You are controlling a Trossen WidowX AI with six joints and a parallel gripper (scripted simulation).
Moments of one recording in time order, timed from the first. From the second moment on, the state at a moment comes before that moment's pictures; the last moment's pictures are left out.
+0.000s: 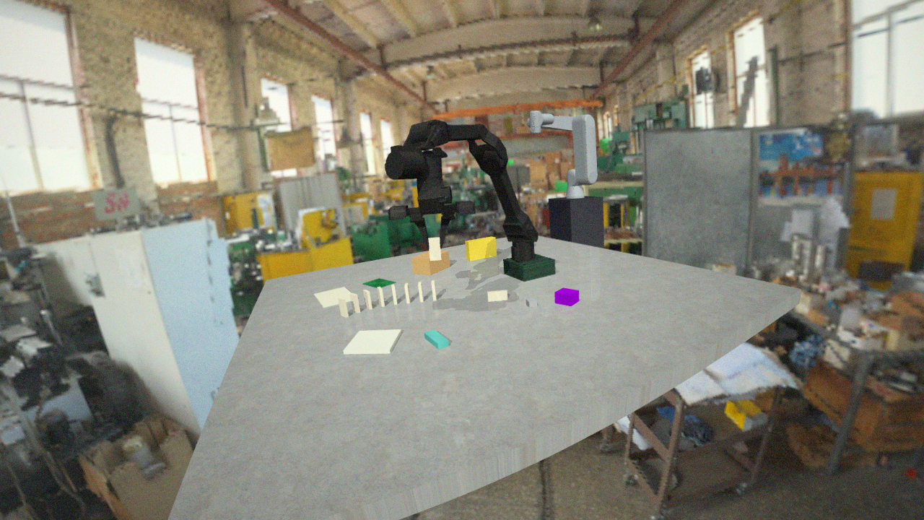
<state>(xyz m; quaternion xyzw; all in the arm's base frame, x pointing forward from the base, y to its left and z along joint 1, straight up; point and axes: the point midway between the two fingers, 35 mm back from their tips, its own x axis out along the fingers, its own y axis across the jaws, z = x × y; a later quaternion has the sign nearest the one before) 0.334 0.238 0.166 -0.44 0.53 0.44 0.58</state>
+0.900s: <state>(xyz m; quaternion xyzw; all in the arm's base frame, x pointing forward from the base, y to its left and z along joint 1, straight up) 0.283 0.090 0.154 0.08 0.69 -0.07 0.71</state>
